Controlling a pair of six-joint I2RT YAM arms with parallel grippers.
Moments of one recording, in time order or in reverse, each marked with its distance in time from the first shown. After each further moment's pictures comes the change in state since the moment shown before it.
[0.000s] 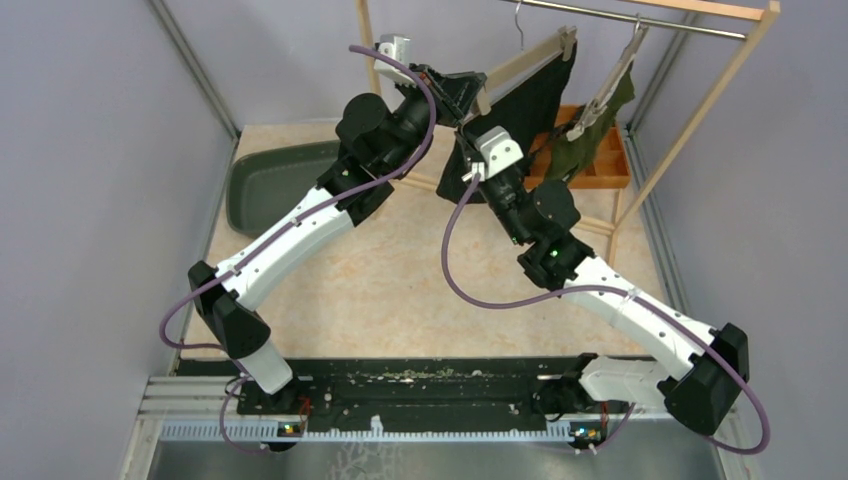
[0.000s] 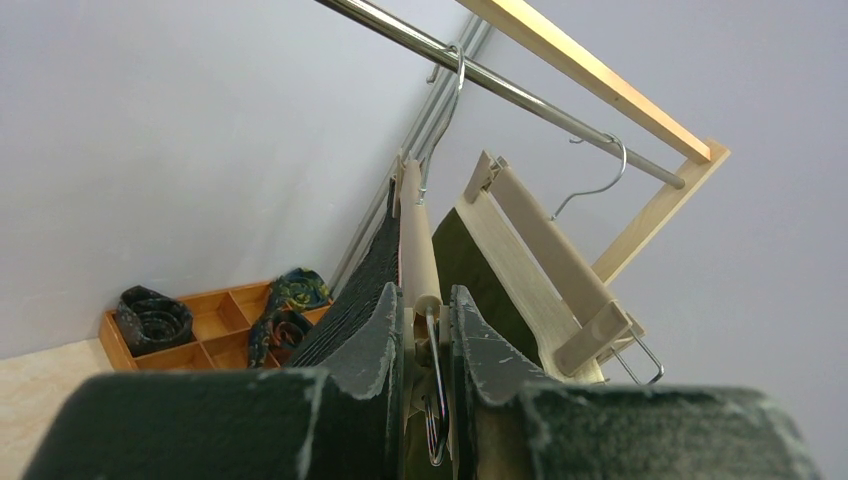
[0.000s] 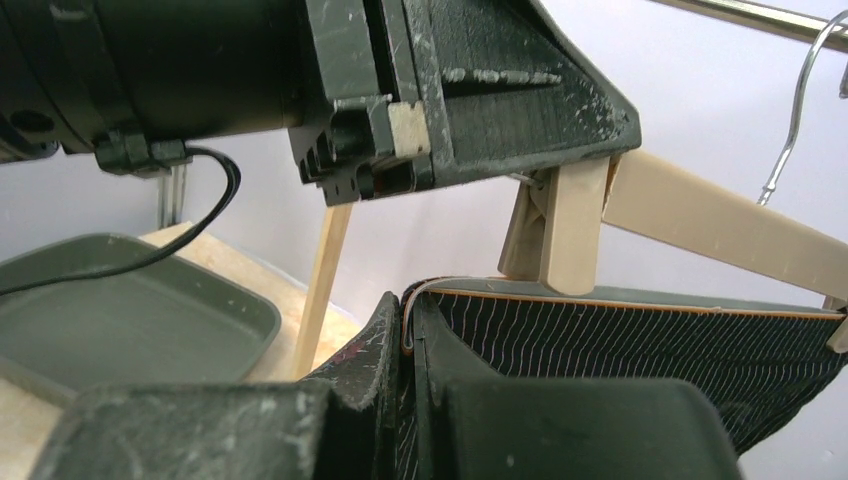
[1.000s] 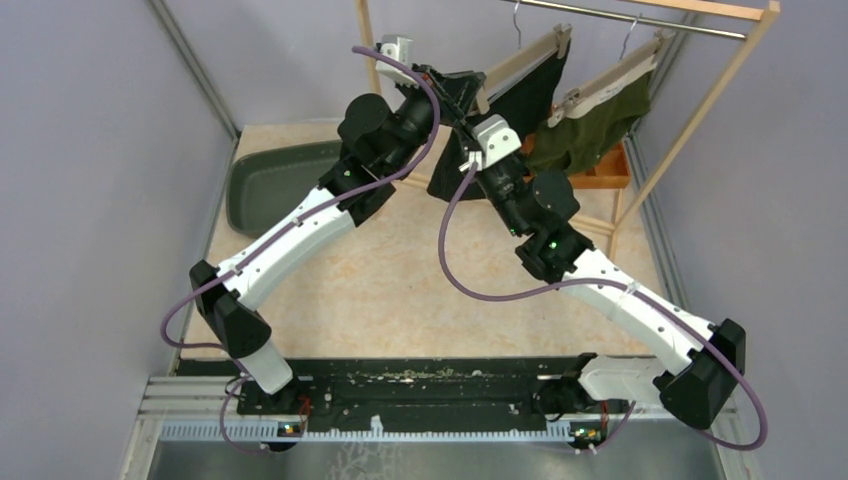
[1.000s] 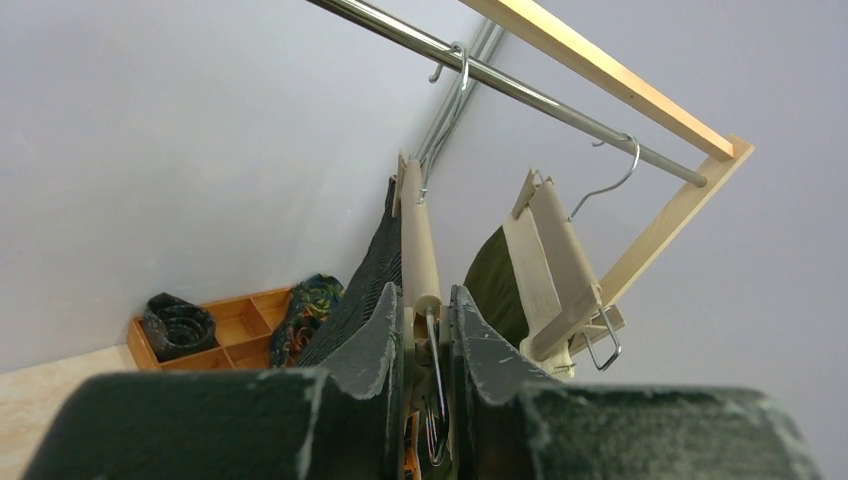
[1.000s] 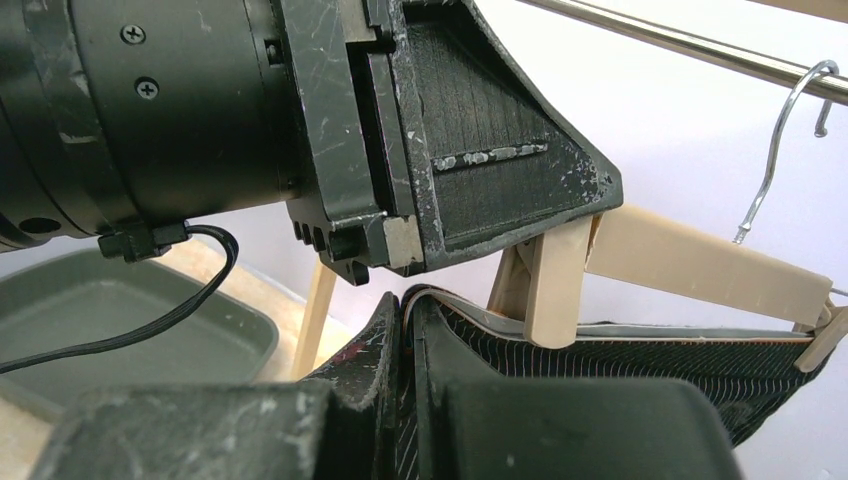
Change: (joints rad) left arm -0.006 0.006 0.004 0.000 -0.017 0.055; right arm -0.001 0.035 0.080 -0.032 -0.008 -0.005
